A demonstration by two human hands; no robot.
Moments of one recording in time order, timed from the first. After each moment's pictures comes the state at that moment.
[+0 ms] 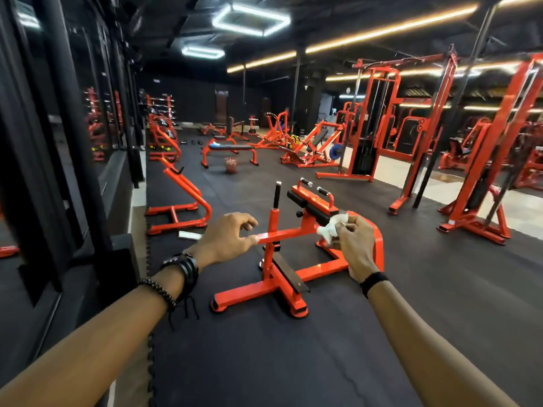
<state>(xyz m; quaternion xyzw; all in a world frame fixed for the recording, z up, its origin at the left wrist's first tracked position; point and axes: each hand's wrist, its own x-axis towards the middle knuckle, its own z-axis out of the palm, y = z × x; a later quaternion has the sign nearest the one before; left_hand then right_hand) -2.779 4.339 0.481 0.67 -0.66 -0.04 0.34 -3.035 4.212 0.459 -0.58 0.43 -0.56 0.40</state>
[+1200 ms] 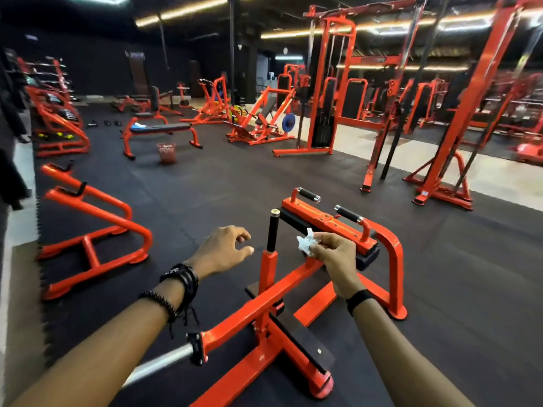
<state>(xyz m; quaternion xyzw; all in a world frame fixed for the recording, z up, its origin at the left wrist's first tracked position) -2.410 3.624 0.391 0.63 -0.72 -0.13 0.25 -2.669 3.610 0.368 -0.51 0.47 -0.59 0.43</state>
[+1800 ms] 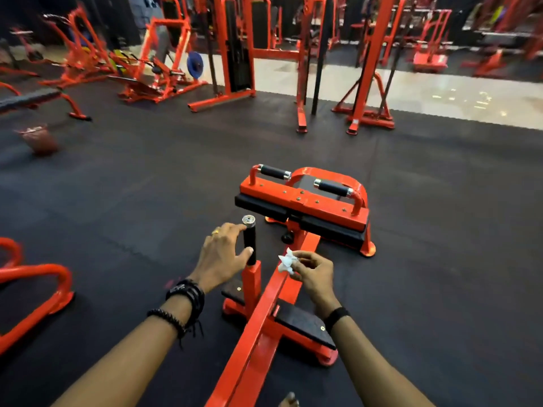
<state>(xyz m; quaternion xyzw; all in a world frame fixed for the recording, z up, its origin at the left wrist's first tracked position) -2.400 3.343 0.305 0.52 -0.82 -0.14 0.18 -2.601 3.408 0.223 -0.30 0.60 -0.61 0.41</state>
